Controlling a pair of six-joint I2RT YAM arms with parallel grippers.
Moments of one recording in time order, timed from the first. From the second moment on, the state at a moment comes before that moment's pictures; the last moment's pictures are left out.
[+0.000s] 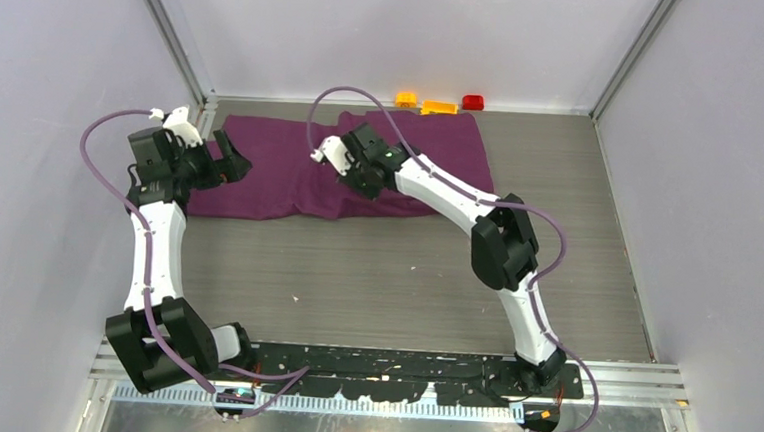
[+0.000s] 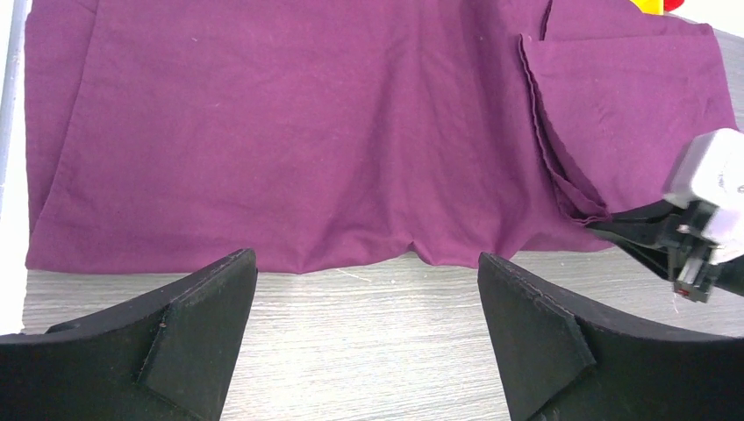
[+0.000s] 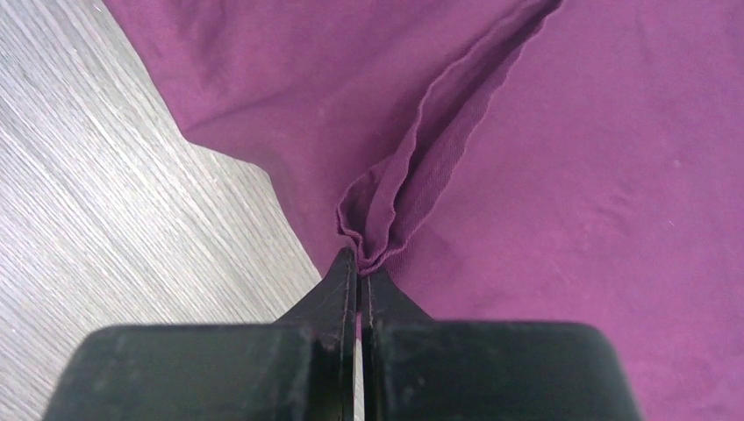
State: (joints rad) left arm 0.36 1.21 1.07 -0.42 0.50 -0.11; right arm 0.79 2.22 2.00 -0.71 0.02 -0.41
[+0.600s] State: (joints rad) left arm 0.36 1.21 1.07 -0.42 0.55 -0.12; right arm -0.09 1.62 1.57 -0.62 0.04 -0.29
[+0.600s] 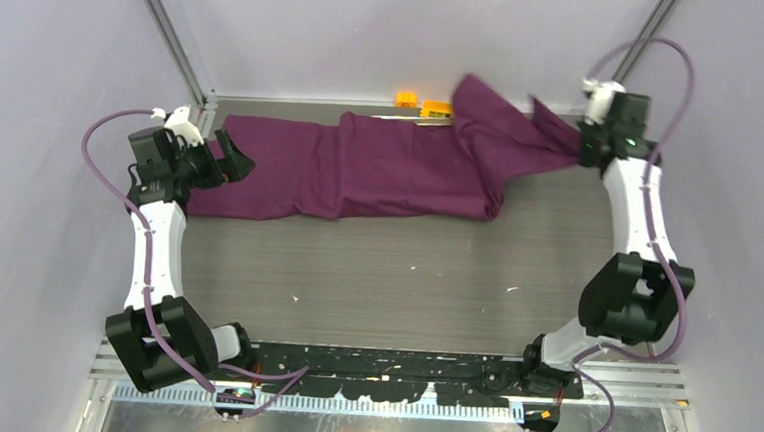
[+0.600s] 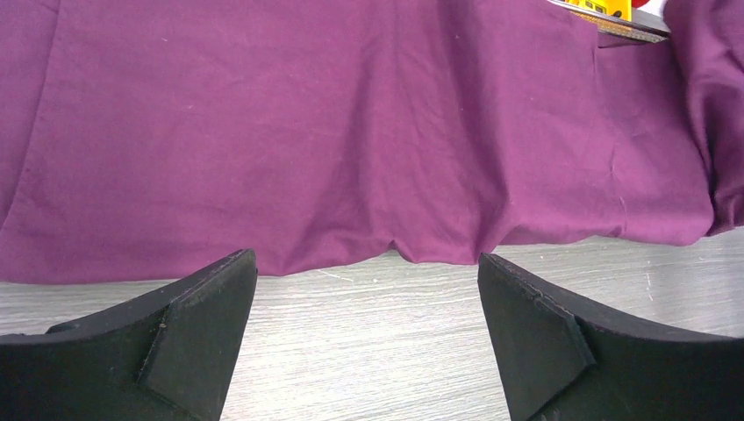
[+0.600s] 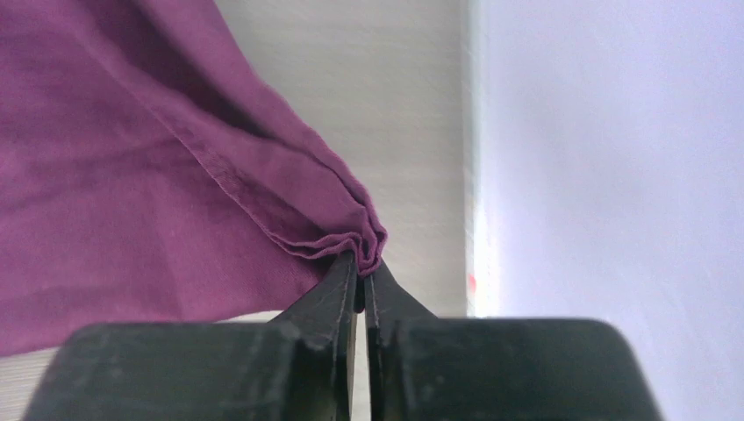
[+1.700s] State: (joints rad) left arm 0.22 1.53 1.15 -0.41 0.50 -0.07; right arm -0.37 1.89 1.44 -0.44 -0.02 -0.34
